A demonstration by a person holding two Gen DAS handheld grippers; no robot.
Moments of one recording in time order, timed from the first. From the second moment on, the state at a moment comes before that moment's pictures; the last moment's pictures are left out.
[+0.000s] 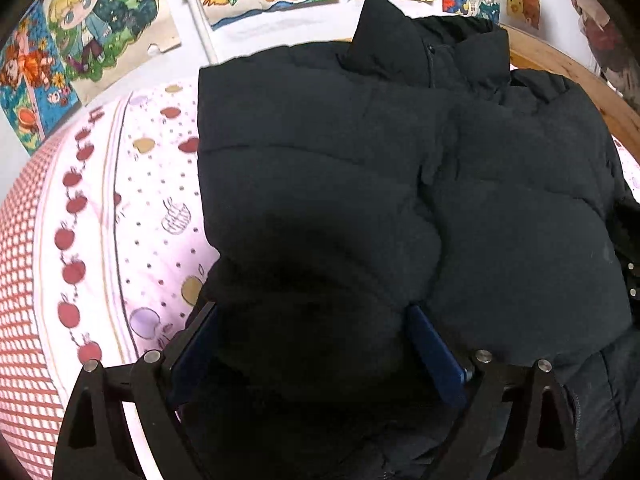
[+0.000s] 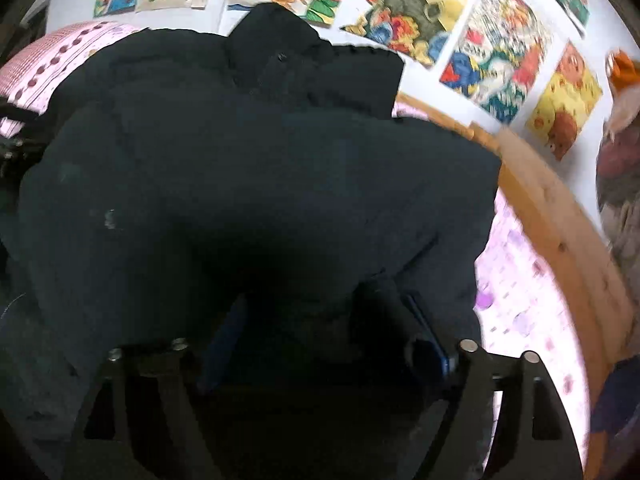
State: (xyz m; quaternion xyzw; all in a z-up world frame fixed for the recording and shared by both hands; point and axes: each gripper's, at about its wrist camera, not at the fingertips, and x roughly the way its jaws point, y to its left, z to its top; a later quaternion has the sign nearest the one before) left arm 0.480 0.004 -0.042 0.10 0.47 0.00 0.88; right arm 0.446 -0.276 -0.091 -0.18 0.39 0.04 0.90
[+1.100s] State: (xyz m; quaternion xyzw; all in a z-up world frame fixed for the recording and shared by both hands) left arm 0.592 0.003 0.097 -0.04 0.33 -0.01 0.94; right arm 0.626 -0.324 0.027 0.08 0.36 0.10 0.92
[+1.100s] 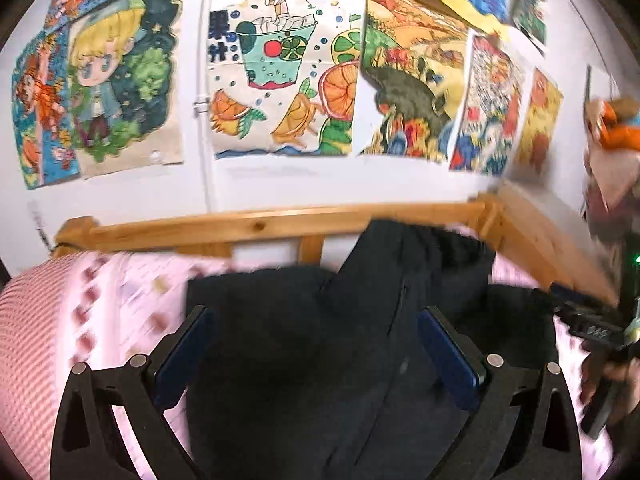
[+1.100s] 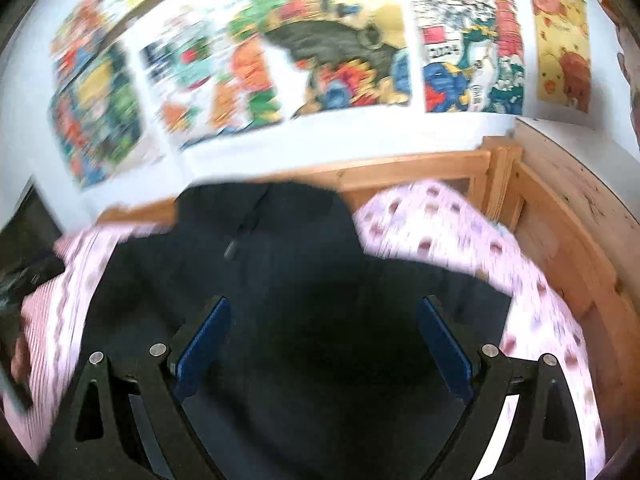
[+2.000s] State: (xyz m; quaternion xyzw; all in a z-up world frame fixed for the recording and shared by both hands) left arm 0.690 -0.018 0.050 -0.14 0.30 -0.17 0.93; right arm 0.669 -0.286 0.020 0.08 0.32 0.10 0.94
